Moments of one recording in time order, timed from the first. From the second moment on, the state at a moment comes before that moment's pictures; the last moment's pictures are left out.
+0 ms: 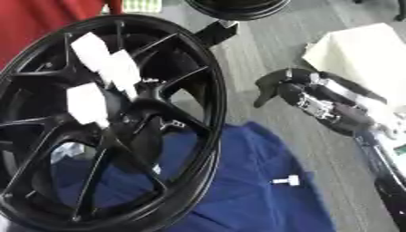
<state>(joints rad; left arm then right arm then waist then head) -1.21 0.81 -0.40 -1.49 -0.07 -0.15 -0.91 -0.12 -0.59 -0.02 -1.98 -0.37 -0.02 0.59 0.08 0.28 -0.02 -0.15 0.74</state>
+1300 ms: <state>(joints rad) -1.25 0.71 -0.55 -1.38 -0.29 -0.25 -0.87 -0.14 -0.58 -0.01 -1.98 -0.35 -0.01 0.60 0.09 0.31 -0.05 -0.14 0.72</state>
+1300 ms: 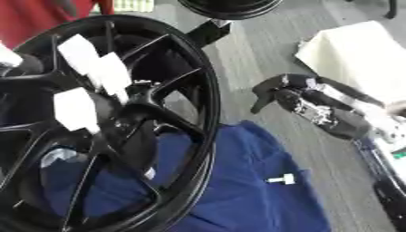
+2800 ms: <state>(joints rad) -1.26 0.66 -0.57 -1.24 -0.38 -0.27 -0.85 -0.15 -0.57 -0.01 -1.98 -0.32 0.00 0.61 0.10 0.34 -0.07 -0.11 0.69</state>
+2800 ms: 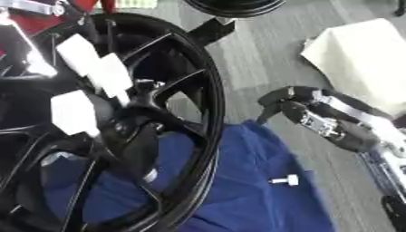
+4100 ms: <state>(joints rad) -1.27 0.66 -0.55 -1.29 -0.25 -0.21 -0.90 -0.15 -0.56 -0.01 -1.98 -0.30 0.02 0.61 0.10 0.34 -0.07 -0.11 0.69</state>
